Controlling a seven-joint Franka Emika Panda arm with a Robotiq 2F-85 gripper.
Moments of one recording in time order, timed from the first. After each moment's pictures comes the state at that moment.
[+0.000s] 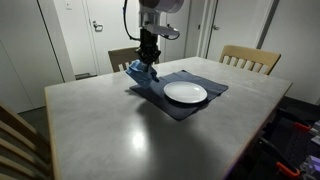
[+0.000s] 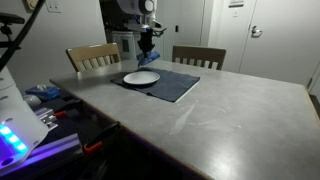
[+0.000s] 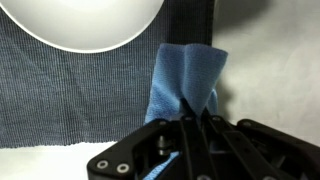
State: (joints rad) arm 0.17 0.70 0.08 -1.55 0.08 2.19 0.14
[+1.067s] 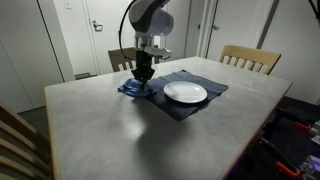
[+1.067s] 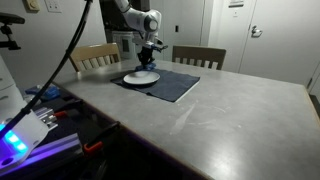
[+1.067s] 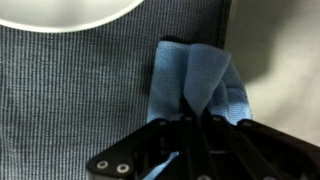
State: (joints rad) arm 0.13 0.96 0.14 -1.31 0.12 2.10 -0.03
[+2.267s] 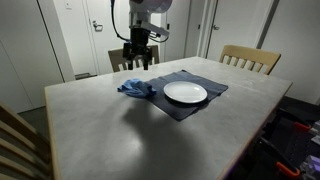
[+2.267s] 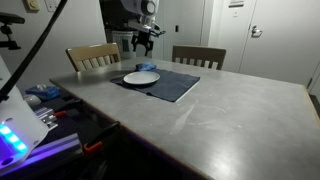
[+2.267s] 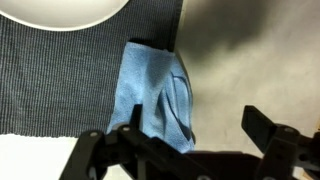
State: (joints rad) arm 0.14 0.83 0.17 -1.31 0.13 1.98 -0.06
